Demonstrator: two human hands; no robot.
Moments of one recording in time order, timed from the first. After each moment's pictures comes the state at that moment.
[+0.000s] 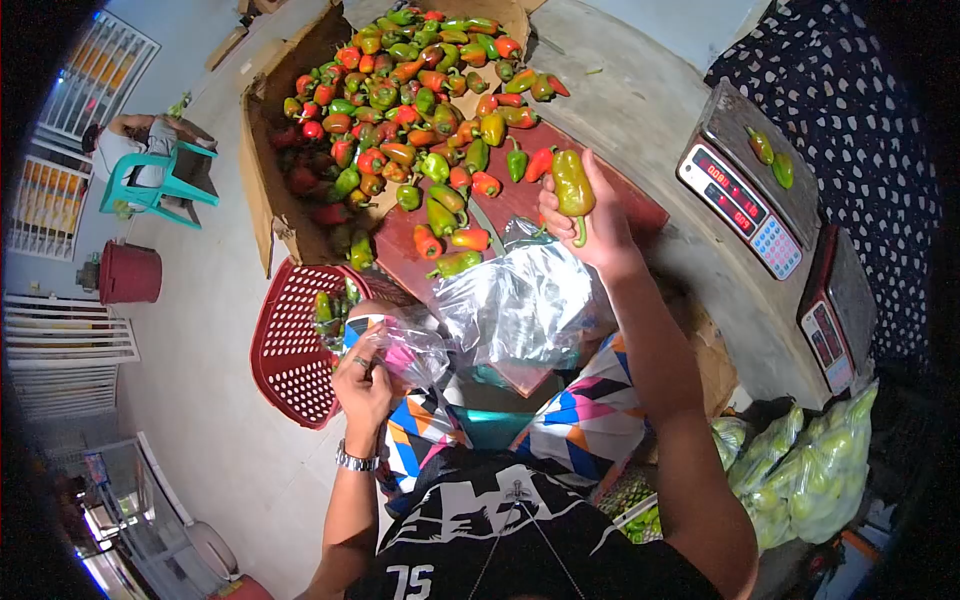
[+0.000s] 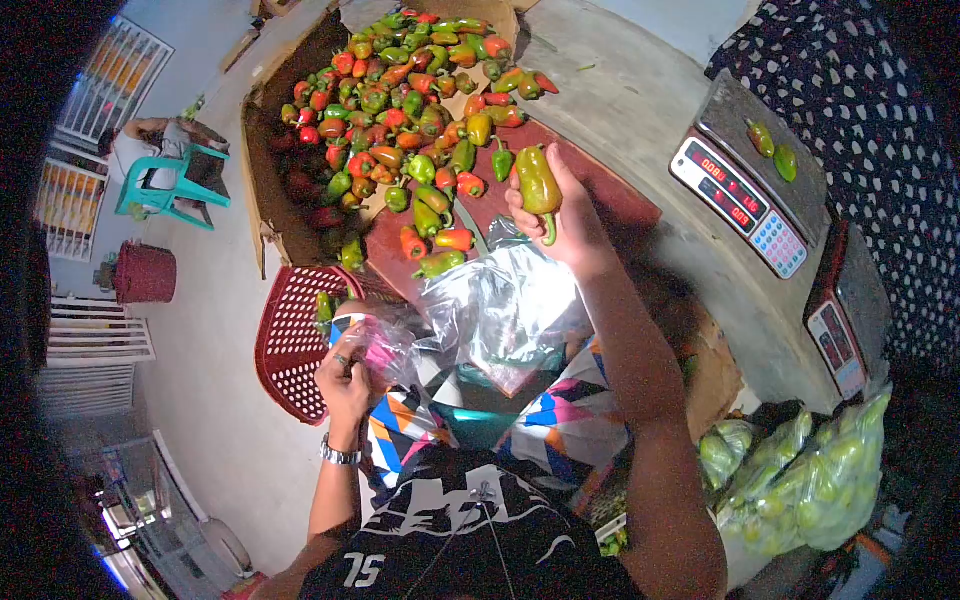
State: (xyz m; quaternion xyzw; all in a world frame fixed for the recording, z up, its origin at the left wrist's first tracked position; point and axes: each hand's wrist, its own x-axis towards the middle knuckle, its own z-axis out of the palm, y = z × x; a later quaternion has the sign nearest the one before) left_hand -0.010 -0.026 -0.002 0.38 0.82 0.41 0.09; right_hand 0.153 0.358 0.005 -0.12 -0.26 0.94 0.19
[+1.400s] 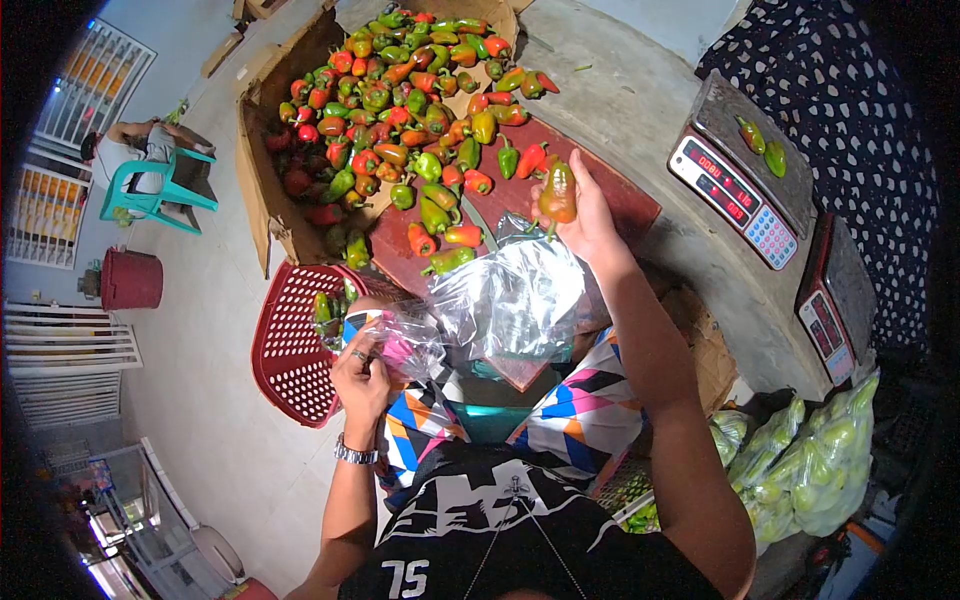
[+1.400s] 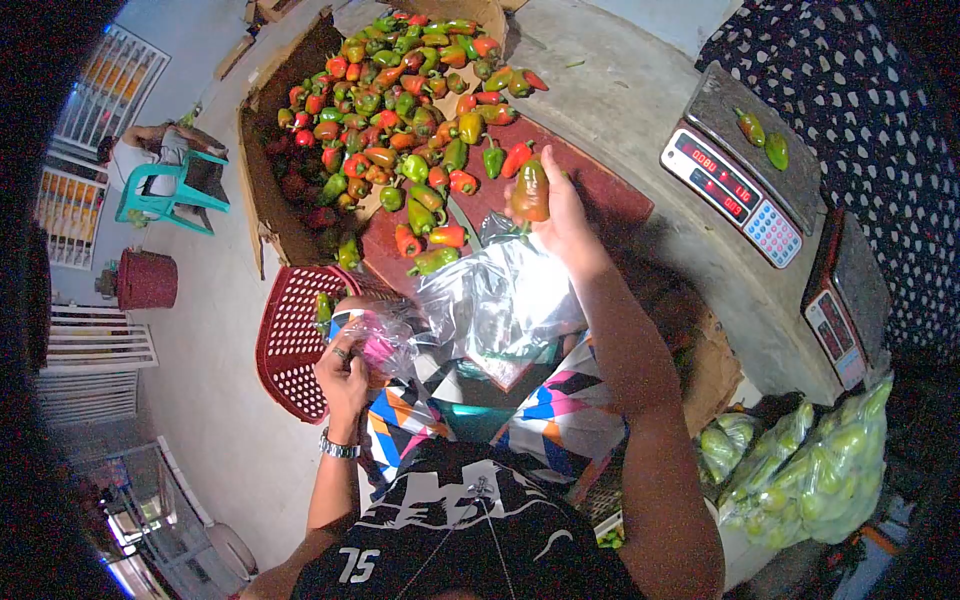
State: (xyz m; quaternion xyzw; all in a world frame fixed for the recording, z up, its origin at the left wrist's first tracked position) left_hand -0.006 -0.020 0.006 0.40 0.83 0.39 0.09; right_hand 0.150 0.365 -0.032 -0.26 -0.29 0.89 0.25
